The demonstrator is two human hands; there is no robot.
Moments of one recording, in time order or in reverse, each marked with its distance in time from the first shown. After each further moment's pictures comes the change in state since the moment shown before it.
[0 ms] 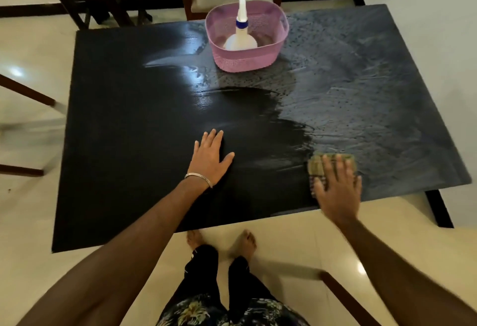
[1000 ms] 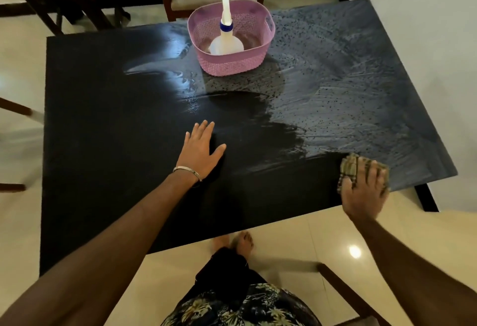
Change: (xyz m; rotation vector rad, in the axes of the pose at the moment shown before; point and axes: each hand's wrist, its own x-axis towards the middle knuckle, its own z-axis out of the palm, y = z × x) left_hand 0.038 -0.001 -0.024 -0.026 0.010 0.091; right_hand 0.010 0.046 -0.011 0.137 0.020 0.387
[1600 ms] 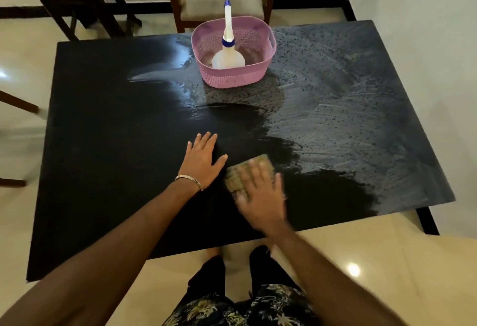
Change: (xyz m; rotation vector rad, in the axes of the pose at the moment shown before) left_hand 0.007 0.018 0.007 0.070 -0.032 -0.037; right_hand -0.070 -0.170 0.034 -0.148 -0.157 -0.786
